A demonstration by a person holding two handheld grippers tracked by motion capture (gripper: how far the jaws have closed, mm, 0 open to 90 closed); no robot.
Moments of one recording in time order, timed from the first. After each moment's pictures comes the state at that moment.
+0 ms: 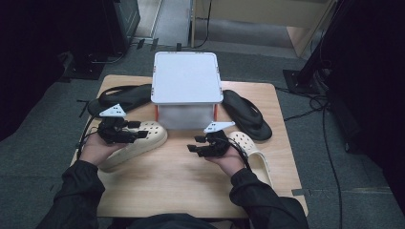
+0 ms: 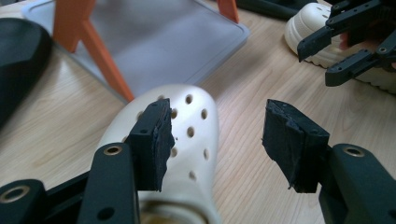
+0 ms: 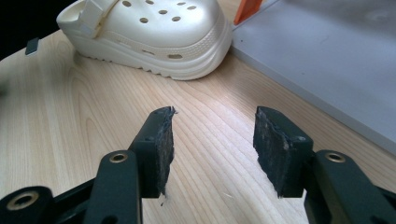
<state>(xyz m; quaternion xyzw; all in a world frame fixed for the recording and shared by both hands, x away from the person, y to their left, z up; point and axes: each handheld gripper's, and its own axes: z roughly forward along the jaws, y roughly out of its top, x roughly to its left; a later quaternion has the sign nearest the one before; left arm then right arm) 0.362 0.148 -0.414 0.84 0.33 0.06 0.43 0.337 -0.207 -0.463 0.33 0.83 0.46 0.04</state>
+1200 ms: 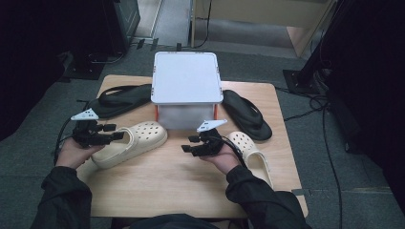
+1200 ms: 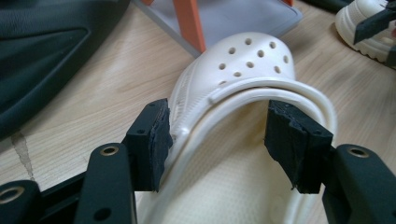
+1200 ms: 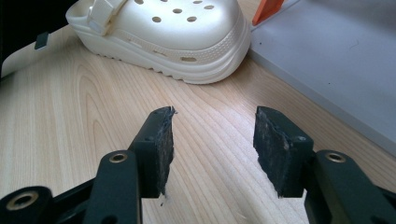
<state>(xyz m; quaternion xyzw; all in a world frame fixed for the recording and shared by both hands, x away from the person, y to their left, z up) 0.370 0.225 -0.446 0.81 0.39 0.07 0.43 0.345 -0.190 -0.465 0.31 0.84 0.45 0.02</state>
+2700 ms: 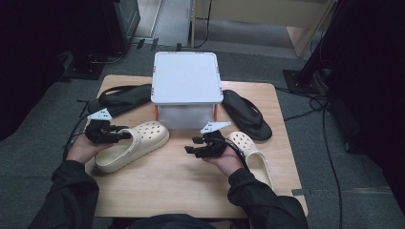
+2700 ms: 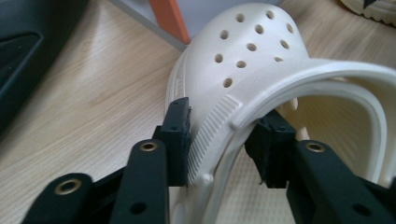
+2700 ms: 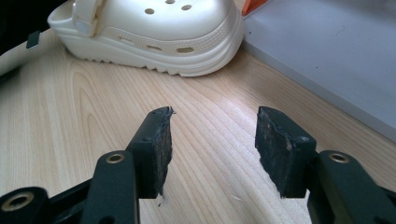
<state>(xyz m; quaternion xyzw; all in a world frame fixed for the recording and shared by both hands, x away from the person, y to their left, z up) 0.386 0.201 -0.461 0.85 0.33 0.06 0.41 0.340 -0.199 -0.469 0.33 0.83 0.45 0.03</state>
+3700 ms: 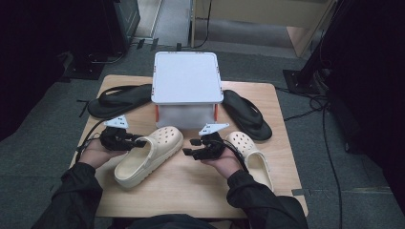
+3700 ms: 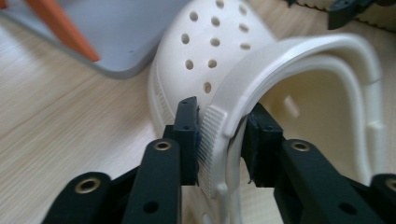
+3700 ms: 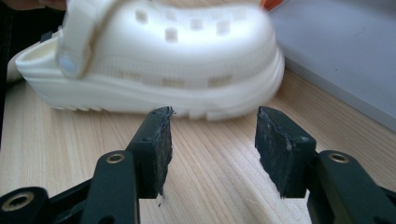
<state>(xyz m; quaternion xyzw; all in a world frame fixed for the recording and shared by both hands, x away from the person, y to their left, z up) 0.361 0.148 -0.453 0.88 0.25 0.02 0.40 0.334 -0.194 -0.469 0.32 0.83 0.45 0.02</state>
